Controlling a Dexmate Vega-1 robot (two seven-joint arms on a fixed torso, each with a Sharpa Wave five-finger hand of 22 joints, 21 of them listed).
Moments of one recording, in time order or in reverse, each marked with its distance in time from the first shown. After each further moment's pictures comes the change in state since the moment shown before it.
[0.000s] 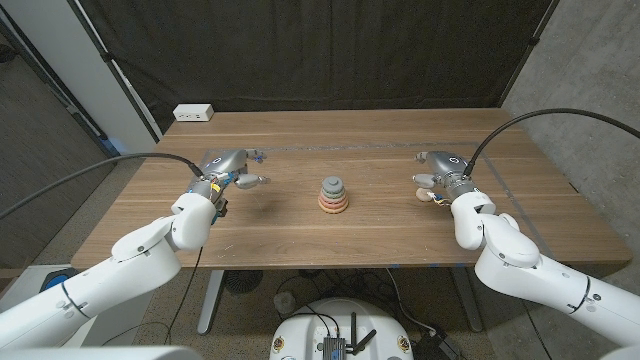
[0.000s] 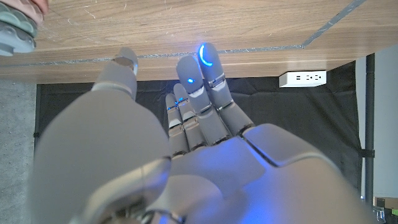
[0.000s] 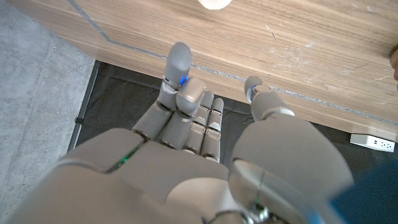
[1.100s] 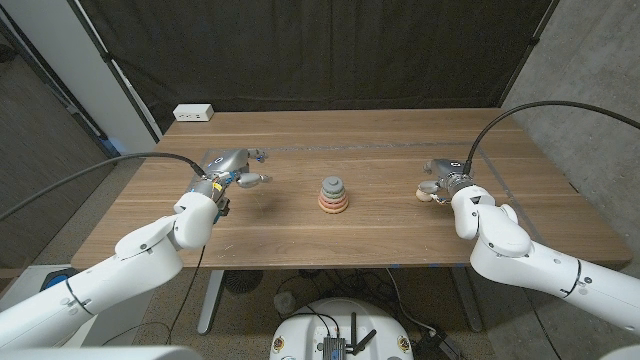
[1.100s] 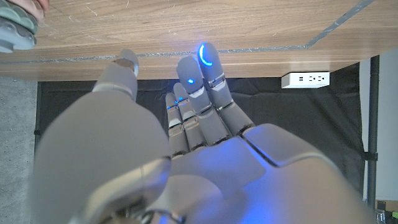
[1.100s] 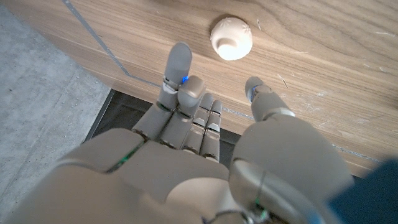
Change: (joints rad) left arm -0.024 0.002 0.023 0.009 -0.016 -0.004 0.011; left_hand -0.008 0.008 0.003 0.003 0.000 0.013 0.005 0.000 -0.009 0.010 0.004 0.000 0.000 0.000 0.000 0.008 0.000 0.002 0.002 -0.005 -0.005; right arm 0.162 -0.033 -0.151 0.027 -0.021 -0.141 0.191; right_hand -0.012 -0.012 0.000 0.000 0.000 -0.020 0.005 -0.004 0.000 -0.023 0.009 0.000 -0.018 -0.029 0.007 -0.030 -0.011 -0.022 0.002 -0.004 0.000
